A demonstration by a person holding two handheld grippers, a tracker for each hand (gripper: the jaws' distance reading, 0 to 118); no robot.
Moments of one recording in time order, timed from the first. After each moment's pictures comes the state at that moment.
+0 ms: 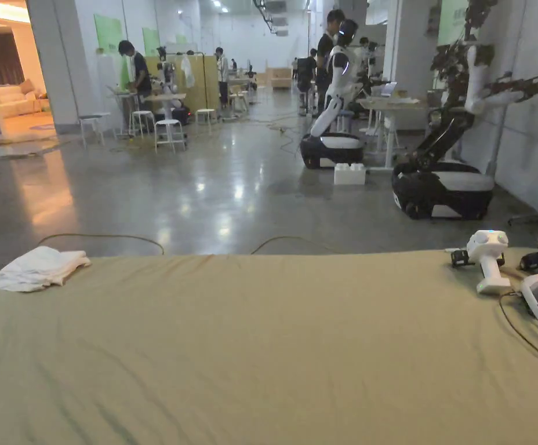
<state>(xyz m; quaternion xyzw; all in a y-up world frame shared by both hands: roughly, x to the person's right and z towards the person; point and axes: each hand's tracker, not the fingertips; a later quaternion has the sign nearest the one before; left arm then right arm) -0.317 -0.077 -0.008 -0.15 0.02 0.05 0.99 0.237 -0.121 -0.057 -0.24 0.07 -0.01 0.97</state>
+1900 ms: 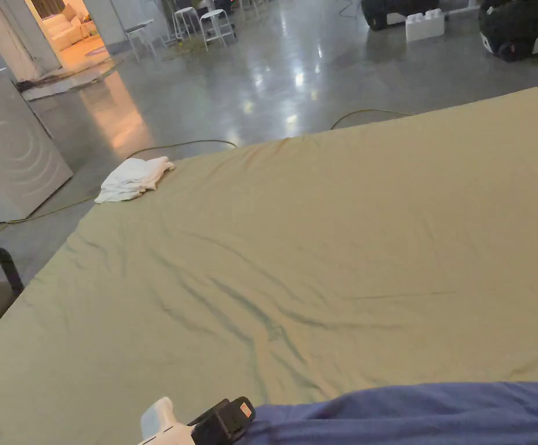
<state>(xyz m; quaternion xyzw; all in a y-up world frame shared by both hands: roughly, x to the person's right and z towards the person) -0.374 -0.263 -0.088 -0.38 0.02 0.34 0.86 0.174 -0.071 -0.005 -0.18 0.15 -0.03 0.97</state>
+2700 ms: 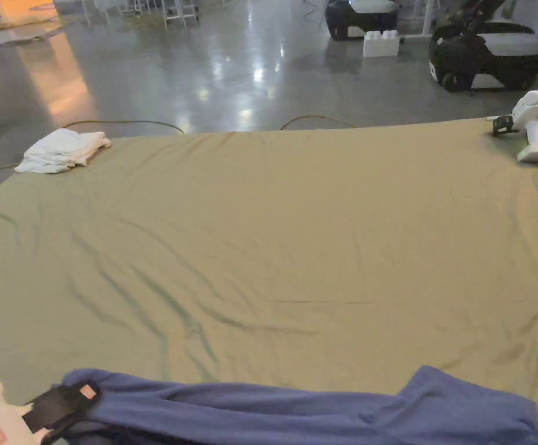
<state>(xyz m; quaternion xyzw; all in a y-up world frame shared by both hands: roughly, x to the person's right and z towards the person) -0.422 -0.207 -0.079 -0.30 0.06 0.36 0.88 0.200 -0.089 -0.002 -0.22 0.12 -0.07 0.97</state>
